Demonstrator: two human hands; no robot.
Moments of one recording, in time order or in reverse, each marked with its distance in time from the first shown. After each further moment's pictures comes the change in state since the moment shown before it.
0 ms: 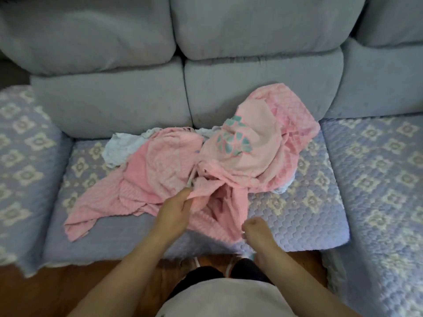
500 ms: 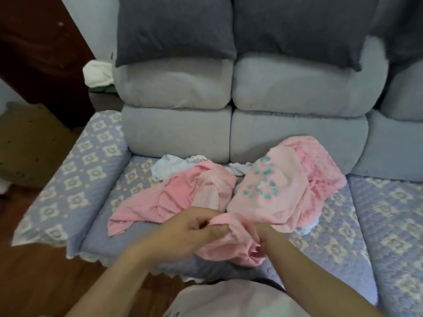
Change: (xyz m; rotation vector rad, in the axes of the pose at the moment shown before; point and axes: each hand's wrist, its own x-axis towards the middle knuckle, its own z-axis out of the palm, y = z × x) left_hand -0.167 0.125 -0.137 -0.385 -0.311 0.302; right_hand 0.003 -0.045 0.034 0.257 -0.358 0.093
